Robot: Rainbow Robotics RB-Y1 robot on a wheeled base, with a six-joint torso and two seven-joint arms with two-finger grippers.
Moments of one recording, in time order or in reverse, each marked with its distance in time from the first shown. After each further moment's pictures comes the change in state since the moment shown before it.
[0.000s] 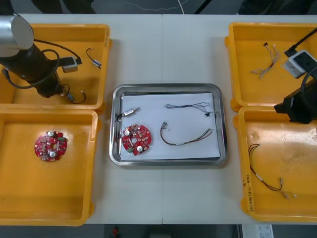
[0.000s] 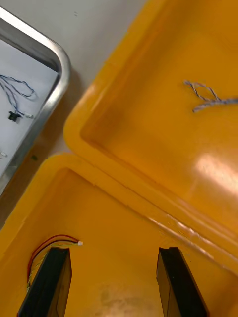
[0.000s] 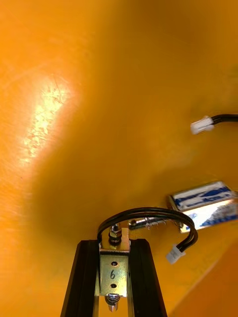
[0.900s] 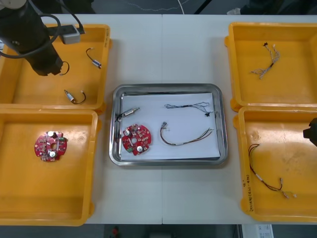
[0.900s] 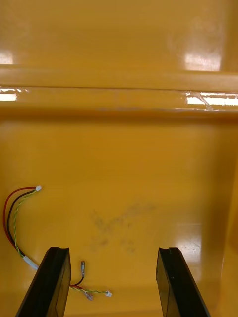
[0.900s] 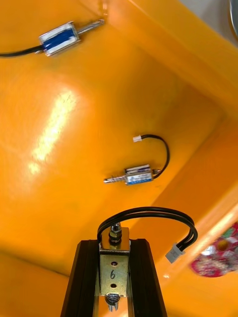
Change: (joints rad) right arm 0.195 -0.051 -0.053 -0.029 0.082 0.000 -0.416; left arm 0.000 0.006 0.127 -0.497 -0.129 0.445 0.399
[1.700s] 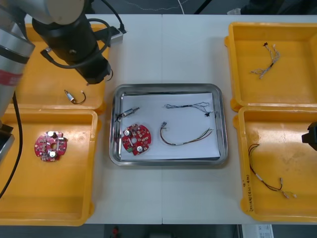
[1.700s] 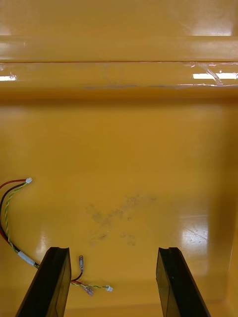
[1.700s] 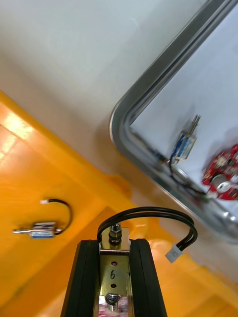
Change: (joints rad) right arm 0.000 -0.001 0.000 0.066 -0.004 0.000 0.000; left arm 0.000 -0.174 -0.091 -0.242 0.000 0.101 0.487
